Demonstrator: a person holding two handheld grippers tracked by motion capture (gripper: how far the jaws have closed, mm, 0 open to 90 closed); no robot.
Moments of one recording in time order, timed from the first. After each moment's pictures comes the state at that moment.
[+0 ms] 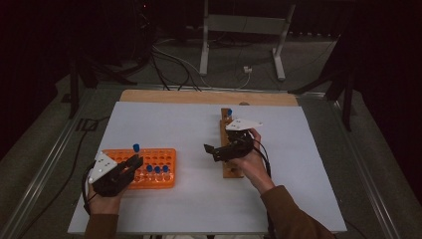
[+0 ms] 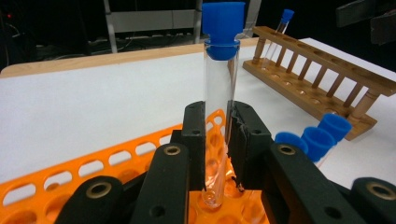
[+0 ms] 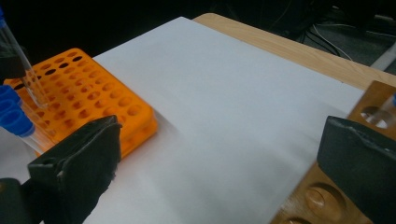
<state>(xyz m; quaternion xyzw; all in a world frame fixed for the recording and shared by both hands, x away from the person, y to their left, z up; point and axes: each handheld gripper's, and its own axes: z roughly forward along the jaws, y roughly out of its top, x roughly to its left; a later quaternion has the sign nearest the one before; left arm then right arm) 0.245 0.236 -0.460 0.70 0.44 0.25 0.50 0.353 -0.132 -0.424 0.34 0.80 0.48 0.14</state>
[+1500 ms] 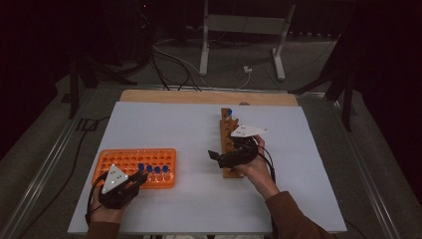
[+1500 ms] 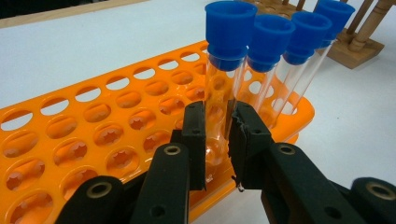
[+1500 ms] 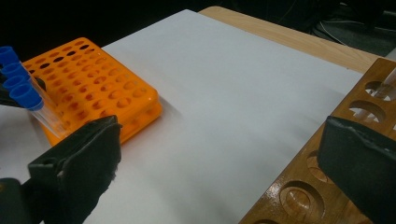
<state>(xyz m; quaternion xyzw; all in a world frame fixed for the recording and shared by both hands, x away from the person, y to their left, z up) 0.230 0.225 -0.488 0.76 0.42 0.23 0.43 0.343 -0.145 -0.437 0.33 0.80 0.48 0.13</state>
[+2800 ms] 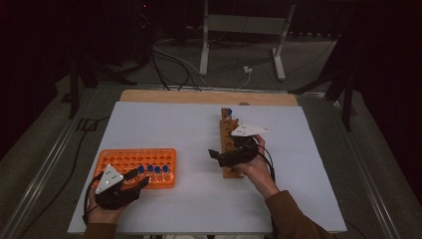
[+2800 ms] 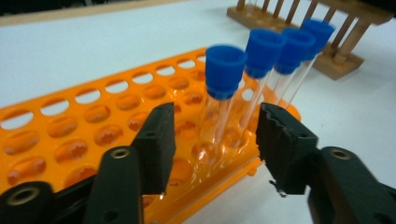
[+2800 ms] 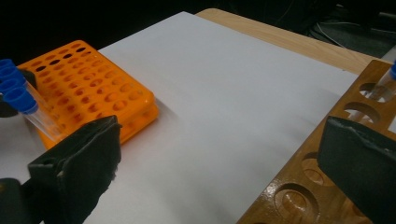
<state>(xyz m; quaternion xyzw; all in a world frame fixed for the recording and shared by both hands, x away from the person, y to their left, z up) 0.226 0.234 -0.481 0.75 0.42 0.21 0.46 0.346 -0.146 -0.436 0.34 0.80 0.48 0.13</state>
